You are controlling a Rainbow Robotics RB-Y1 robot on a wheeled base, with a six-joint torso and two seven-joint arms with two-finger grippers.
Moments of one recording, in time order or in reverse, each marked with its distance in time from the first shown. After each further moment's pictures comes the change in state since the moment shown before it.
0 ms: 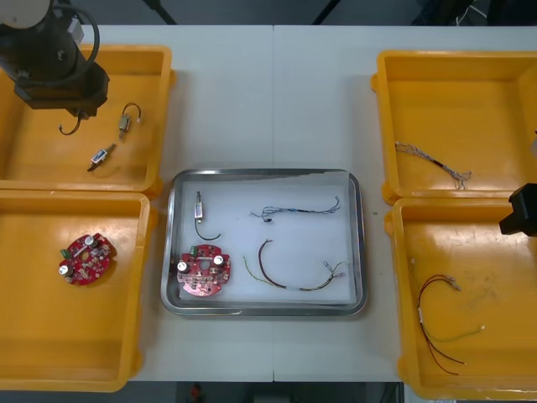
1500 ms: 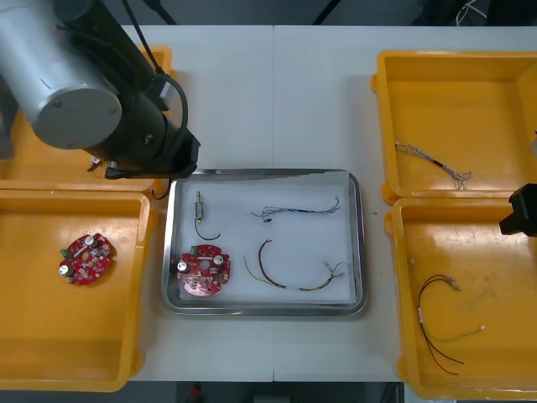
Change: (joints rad) right arm 0.001 0.000 0.000 -0.001 0.001 0.000 0.000; left arm 0.254 -0.101 0.010 -0.624 -0.032 0.002 0.343
